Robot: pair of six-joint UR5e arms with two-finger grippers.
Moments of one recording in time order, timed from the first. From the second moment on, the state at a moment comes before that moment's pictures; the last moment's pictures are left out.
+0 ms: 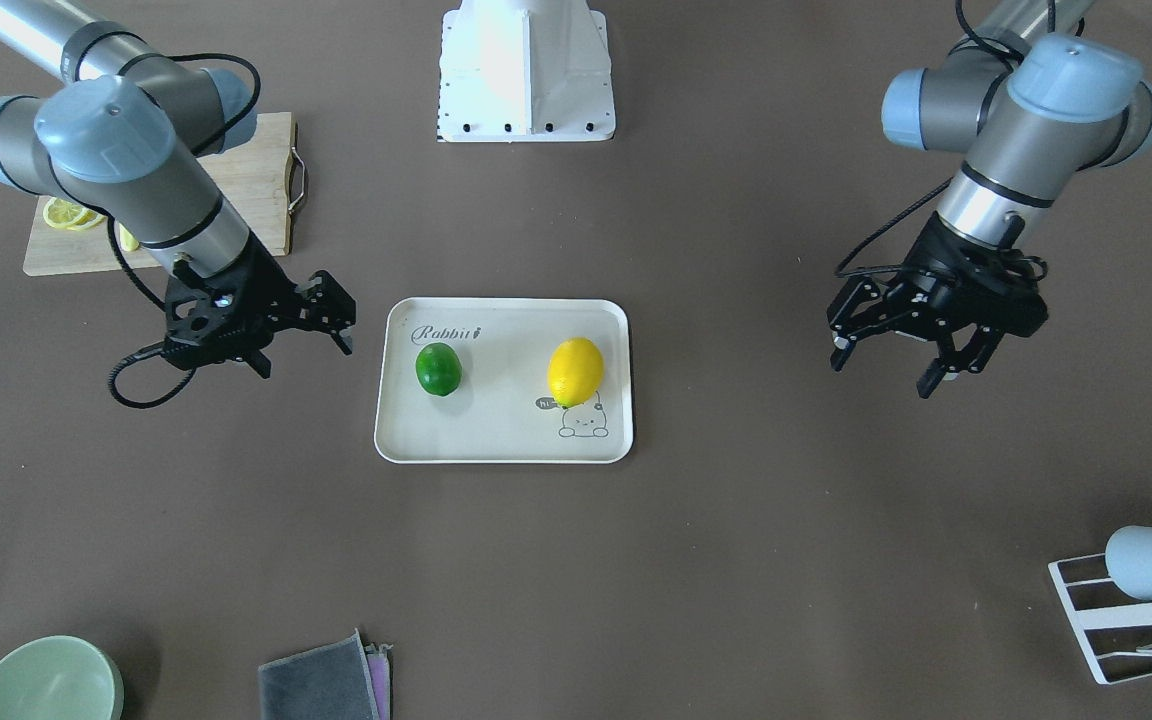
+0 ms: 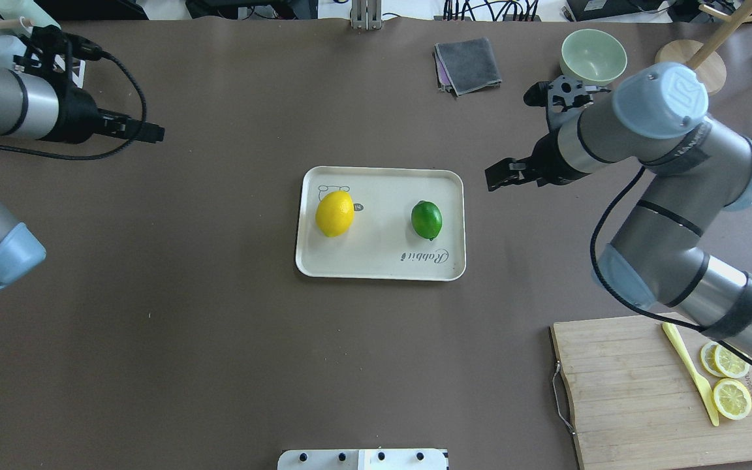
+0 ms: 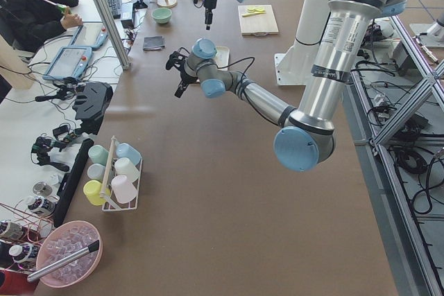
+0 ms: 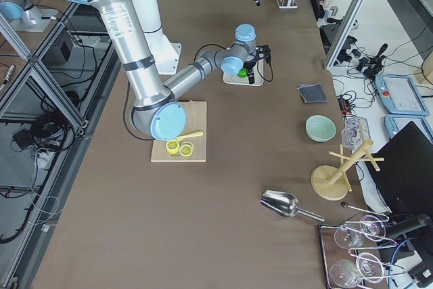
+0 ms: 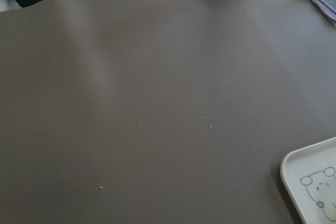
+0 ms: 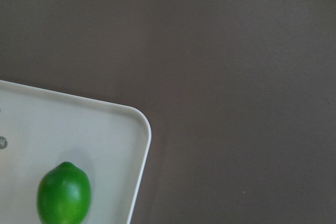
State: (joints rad) left arm -0.95 -1.81 -1.75 -2.21 -1.96 -0.75; right arm 0.81 -1.23 1.76 -1.18 2.05 0.92
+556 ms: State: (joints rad) left arm -1.24 -1.49 -1.74 -2.25 -2.22 -0.40; right arm 1.14 -1.59 1.85 -1.19 2.24 0.57
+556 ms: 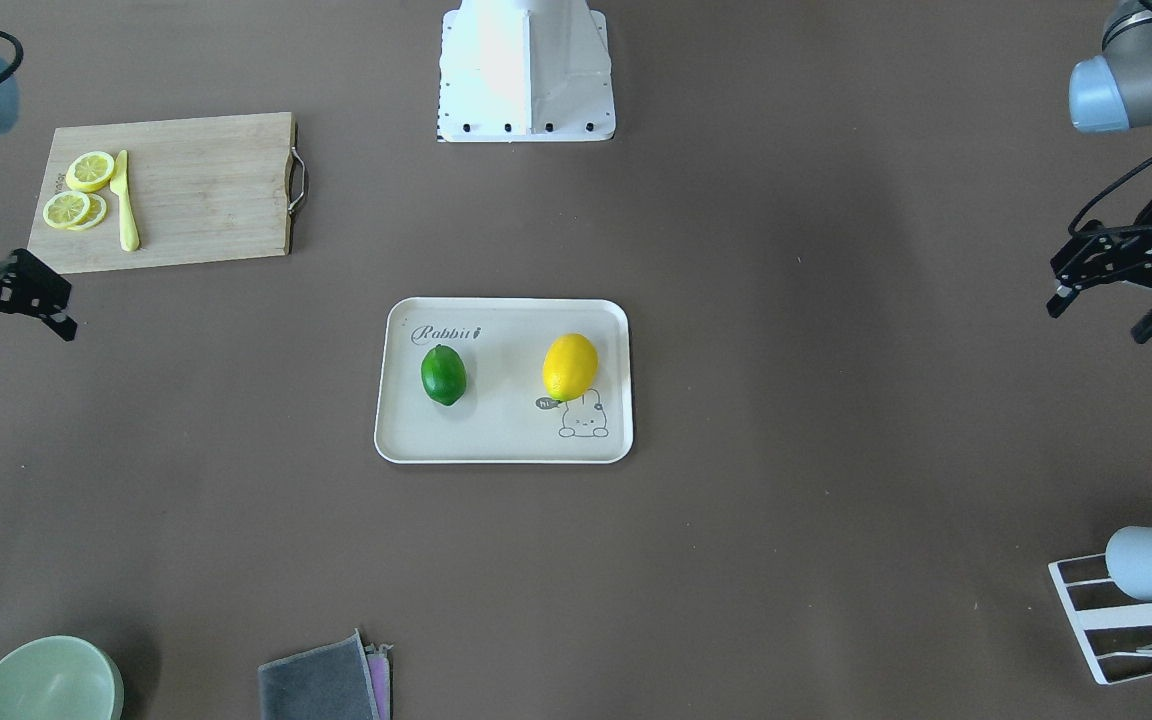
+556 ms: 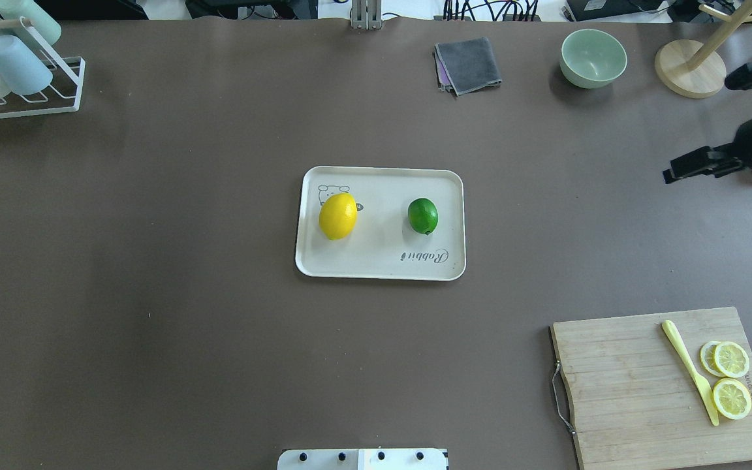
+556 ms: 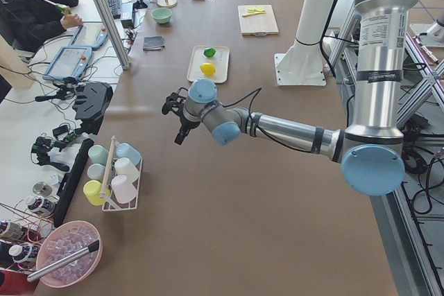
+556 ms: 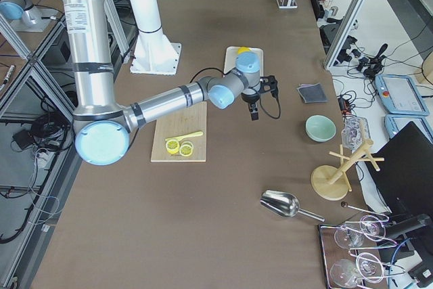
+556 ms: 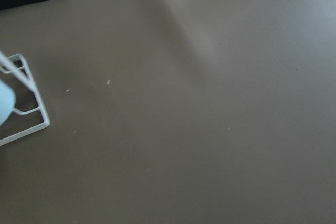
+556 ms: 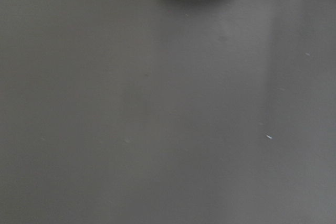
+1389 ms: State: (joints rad) left arm -1.56 -1.47 -1.72 -1.83 -2.30 0.00; right arm 1.68 -1.80 1.85 -1.65 2.34 -0.18
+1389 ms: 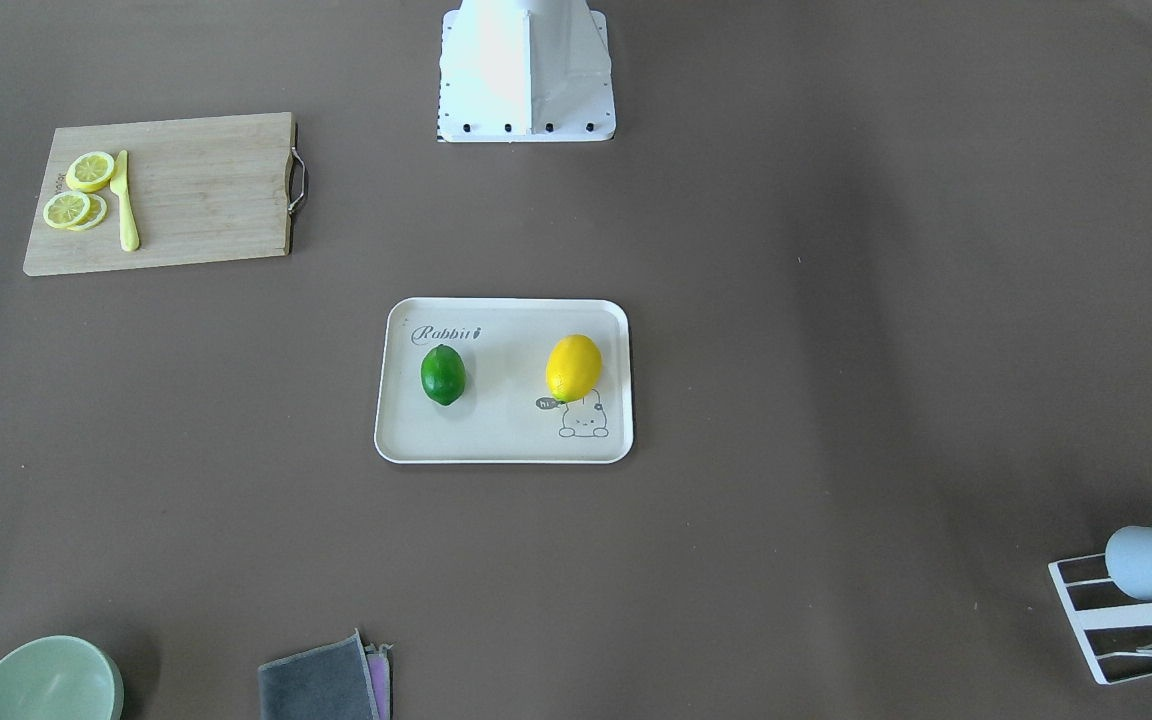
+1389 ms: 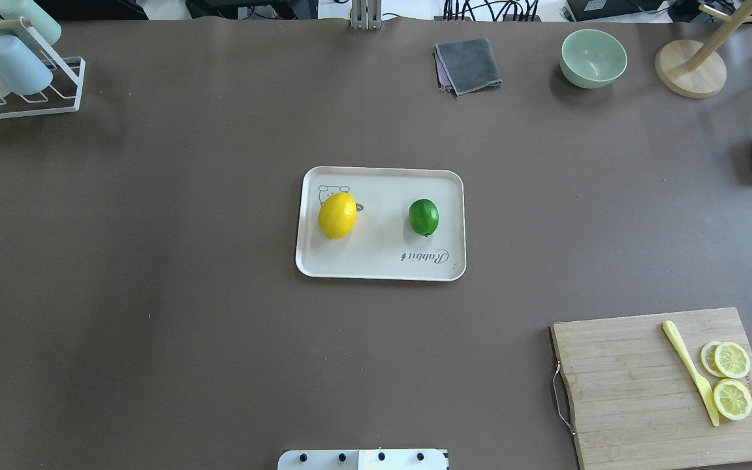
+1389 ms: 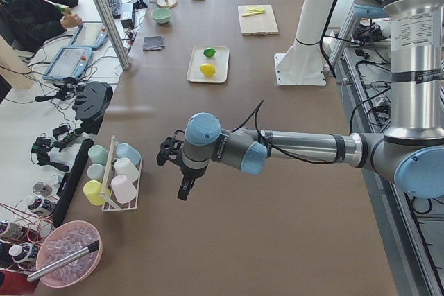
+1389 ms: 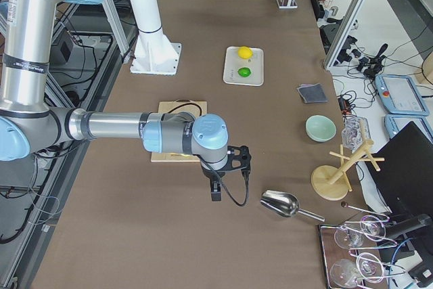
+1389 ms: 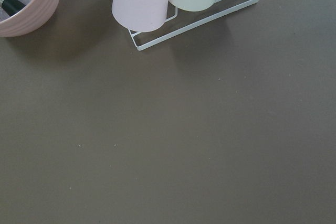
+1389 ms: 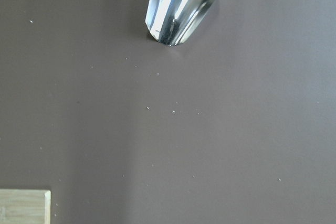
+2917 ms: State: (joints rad) left arm -1.59 -1.48 -1.68 -1.79 -2.31 0.00; right arm 1.72 -1.80 1.85 -1.75 2.34 -0.28
